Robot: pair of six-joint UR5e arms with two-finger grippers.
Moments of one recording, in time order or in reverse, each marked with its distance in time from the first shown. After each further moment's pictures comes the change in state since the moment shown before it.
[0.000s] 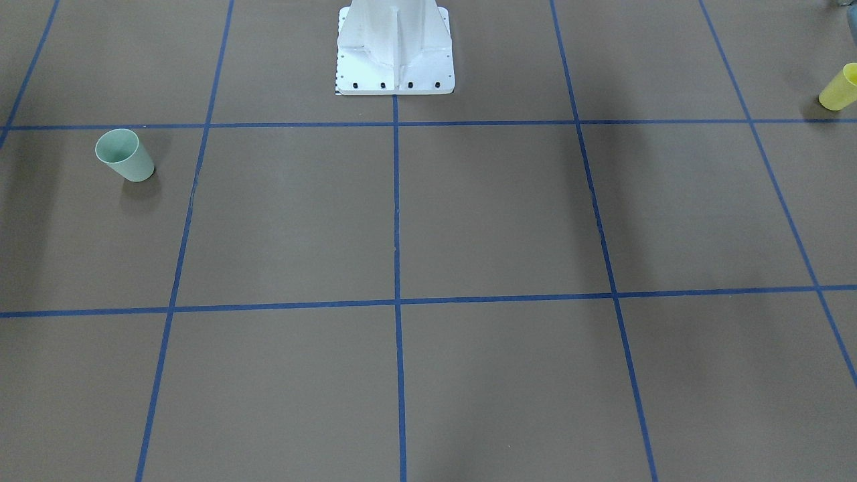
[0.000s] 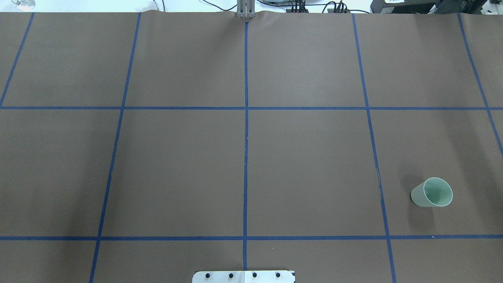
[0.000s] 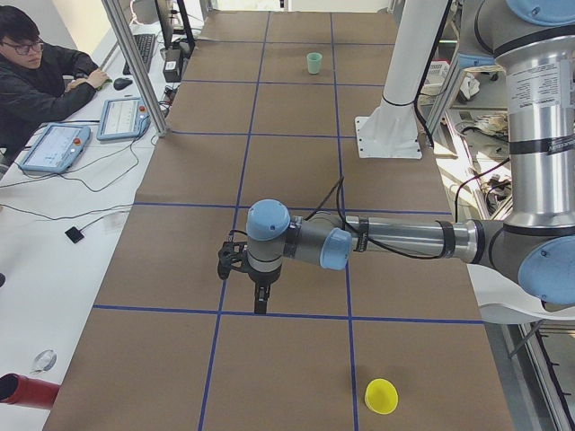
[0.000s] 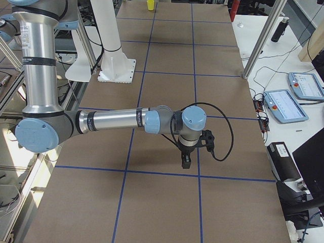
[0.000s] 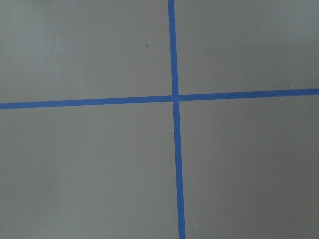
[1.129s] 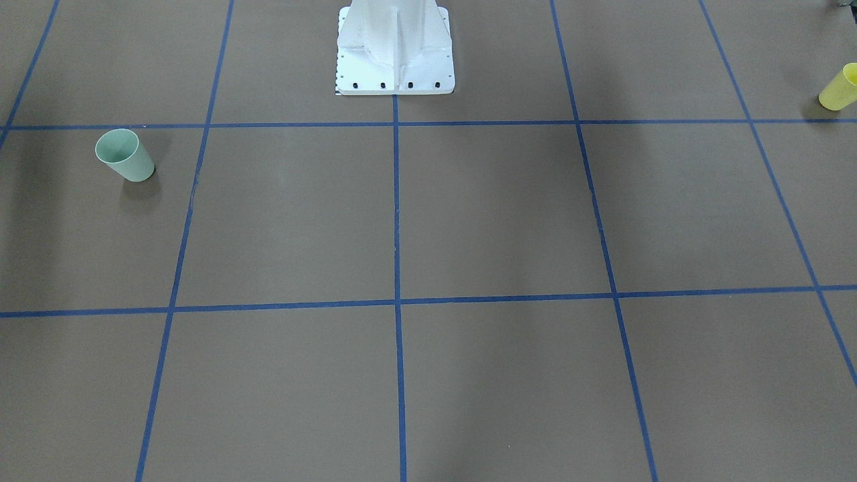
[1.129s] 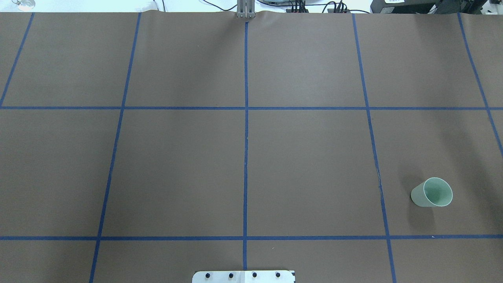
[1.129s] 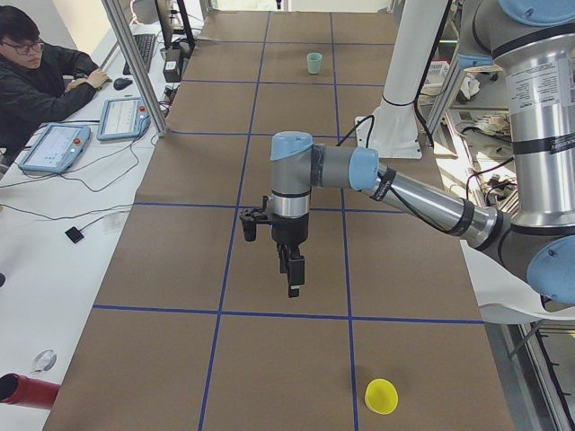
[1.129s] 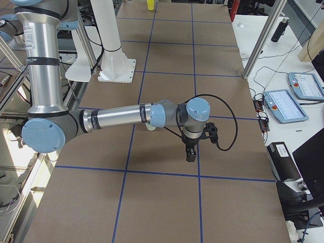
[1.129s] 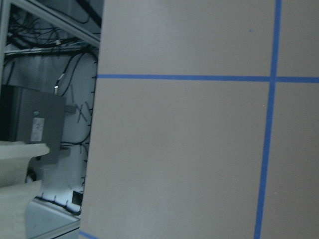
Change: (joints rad) left arm 0.077 0.078 -0.436 0.556 0.511 -0.329; right arm -0.044 0.037 0.031 -0.008 -0.027 0.006
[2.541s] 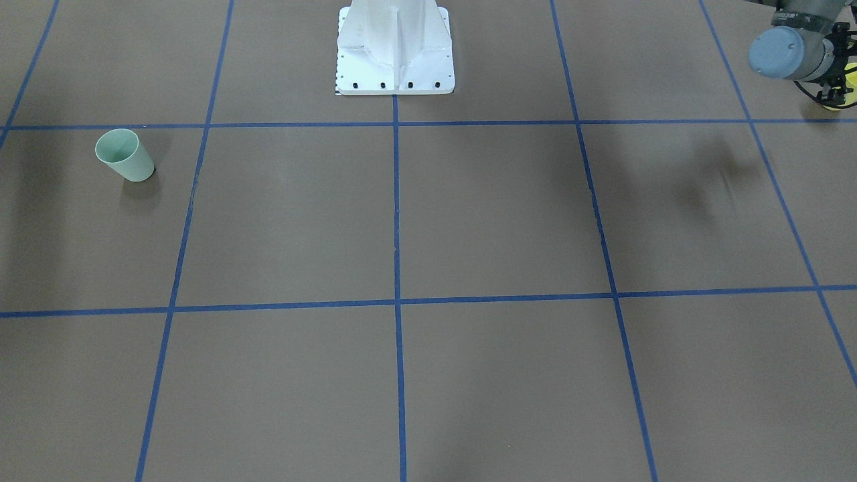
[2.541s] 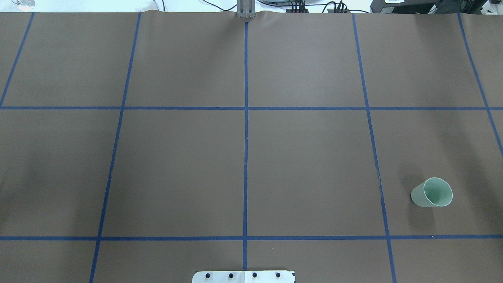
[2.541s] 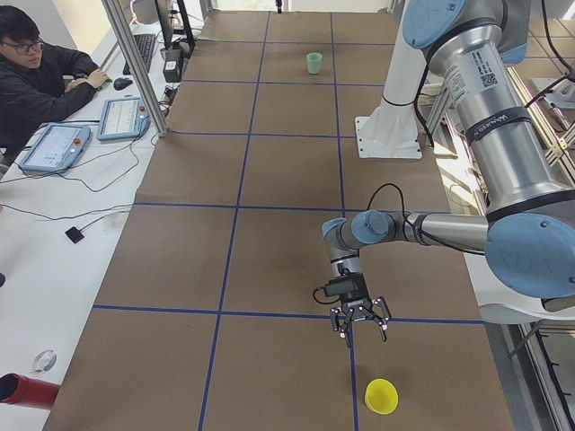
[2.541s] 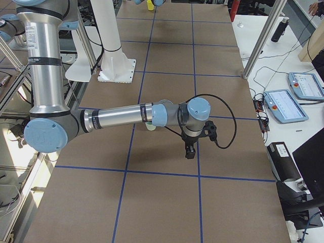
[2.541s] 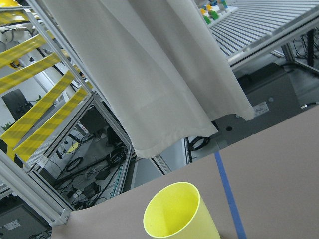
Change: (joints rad) left arm 0.886 0.223 0.294 0.013 0.188 -1.749; right arm -0.037 0.000 -0.015 0.006 0.036 0.008
